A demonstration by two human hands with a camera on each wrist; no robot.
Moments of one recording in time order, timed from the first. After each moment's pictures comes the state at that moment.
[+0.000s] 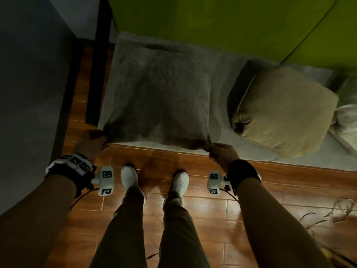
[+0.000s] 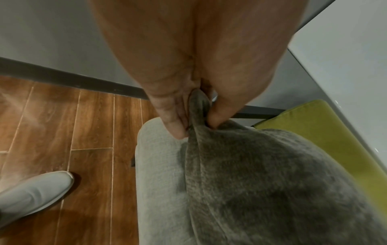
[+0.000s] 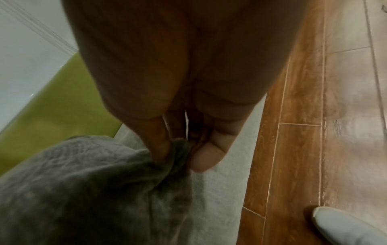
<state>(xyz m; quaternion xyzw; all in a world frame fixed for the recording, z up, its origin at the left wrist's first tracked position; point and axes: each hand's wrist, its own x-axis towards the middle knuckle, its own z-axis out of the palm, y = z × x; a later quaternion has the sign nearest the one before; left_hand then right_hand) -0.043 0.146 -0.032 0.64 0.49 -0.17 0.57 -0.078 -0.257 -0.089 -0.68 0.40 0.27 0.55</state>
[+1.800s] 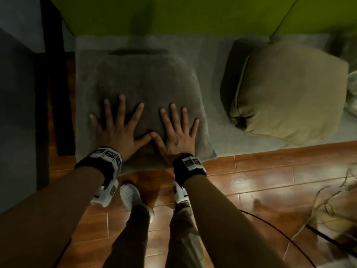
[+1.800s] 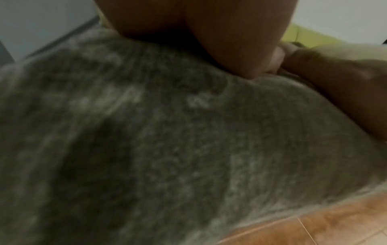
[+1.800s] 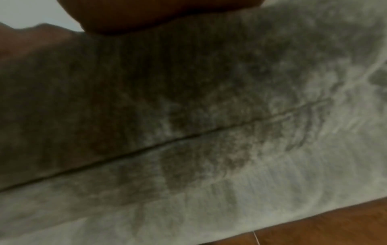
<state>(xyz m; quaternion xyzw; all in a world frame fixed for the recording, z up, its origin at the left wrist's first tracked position) 0.050 0.058 -0.113 0.98 -0.14 -0.16 0.02 -0.009 -0.123 -0.134 -0.97 0.07 0.12 0.20</state>
